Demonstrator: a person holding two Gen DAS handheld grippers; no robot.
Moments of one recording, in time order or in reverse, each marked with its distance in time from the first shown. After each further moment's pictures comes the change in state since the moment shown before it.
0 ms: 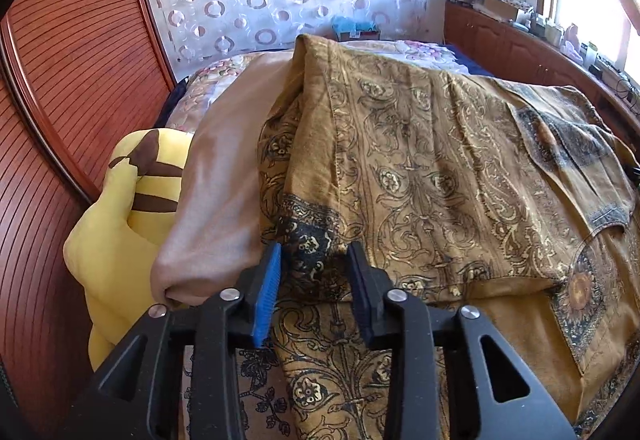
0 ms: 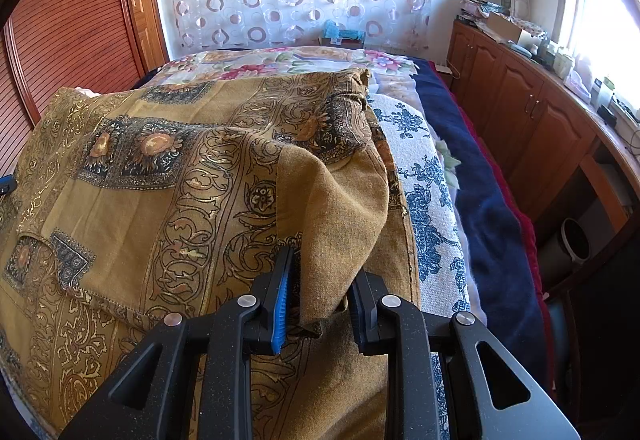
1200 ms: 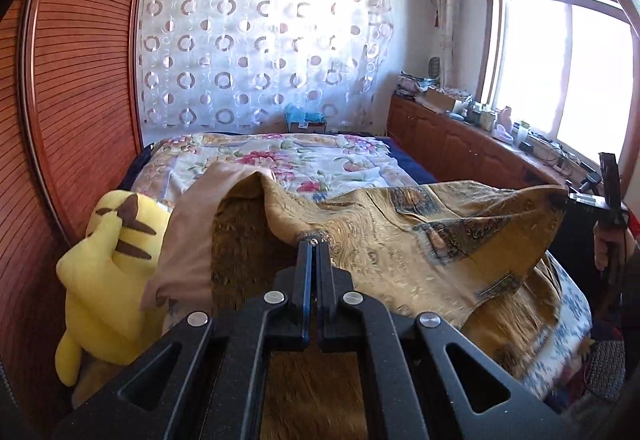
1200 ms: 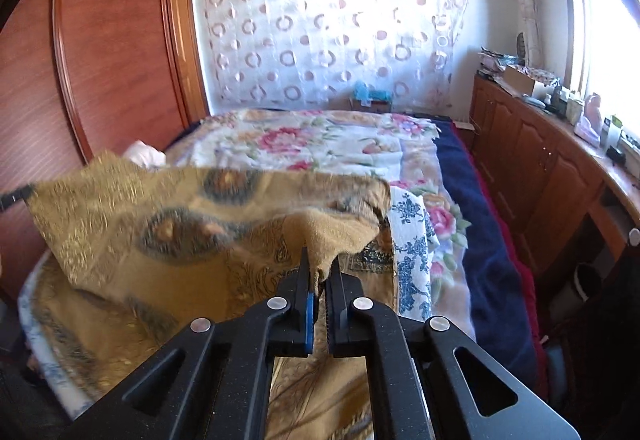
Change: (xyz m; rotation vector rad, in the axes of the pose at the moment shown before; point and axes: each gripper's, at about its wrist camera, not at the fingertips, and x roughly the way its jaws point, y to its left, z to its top) left arm -0.145 -0.011 -0.029 -0.072 -0.327 -0.237; right arm -0.114 -0.007 0.009 -0.035 -0.219 0.130
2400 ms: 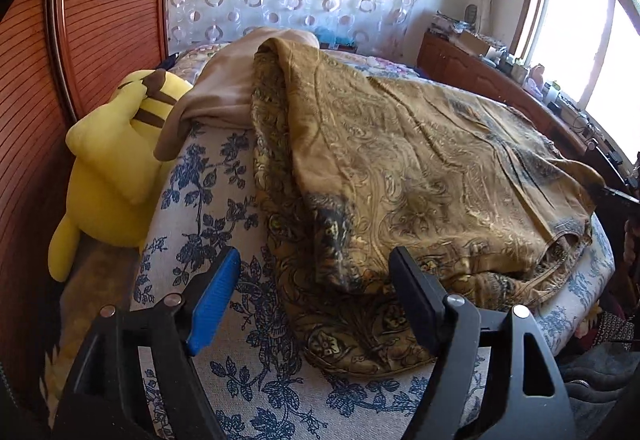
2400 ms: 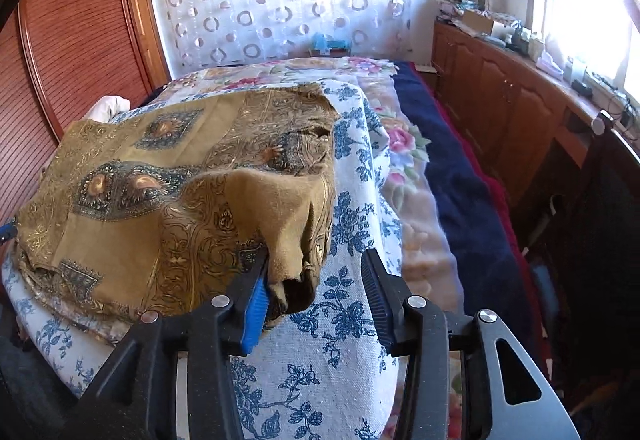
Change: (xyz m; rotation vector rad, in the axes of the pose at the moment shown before) left arm 0.019 0.027 -0.103 -0.097 0.264 0.071; right arm -0.003 -0.007 -0.076 0.087 0.159 -0.118
